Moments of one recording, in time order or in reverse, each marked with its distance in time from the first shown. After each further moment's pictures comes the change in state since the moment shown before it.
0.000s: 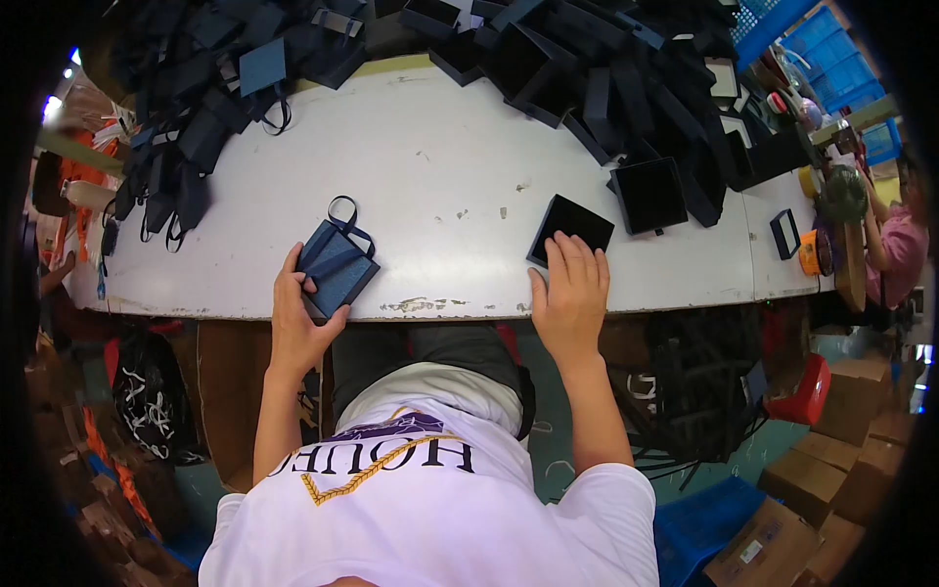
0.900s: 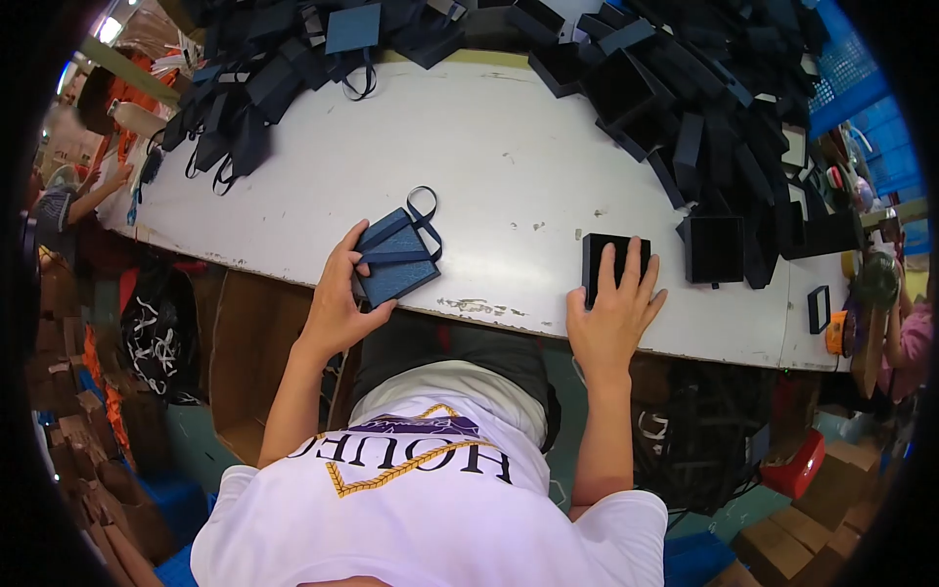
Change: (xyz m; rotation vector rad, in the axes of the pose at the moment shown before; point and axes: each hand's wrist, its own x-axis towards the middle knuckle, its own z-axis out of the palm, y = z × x) left_hand -0.002 -0.007 -0.012 -0.114 -0.054 0.012; right_hand 0.019 -0.022 0.009 -0.141 -0.348 0.224
